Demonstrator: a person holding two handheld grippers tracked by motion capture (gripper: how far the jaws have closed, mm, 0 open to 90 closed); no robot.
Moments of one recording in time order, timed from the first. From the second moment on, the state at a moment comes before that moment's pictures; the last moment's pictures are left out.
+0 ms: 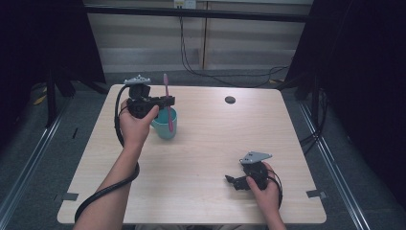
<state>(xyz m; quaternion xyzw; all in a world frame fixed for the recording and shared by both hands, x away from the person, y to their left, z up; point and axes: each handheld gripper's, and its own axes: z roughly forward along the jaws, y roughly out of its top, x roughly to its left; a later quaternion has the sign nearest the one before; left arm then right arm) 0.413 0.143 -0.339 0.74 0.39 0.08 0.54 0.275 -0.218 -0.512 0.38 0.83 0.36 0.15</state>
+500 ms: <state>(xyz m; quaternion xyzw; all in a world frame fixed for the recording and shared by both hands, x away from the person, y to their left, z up) 0.429 0.141 -0.343 0.74 0.39 0.10 0.54 0.275 -0.217 -0.512 0.38 0.84 0.36 0.15</state>
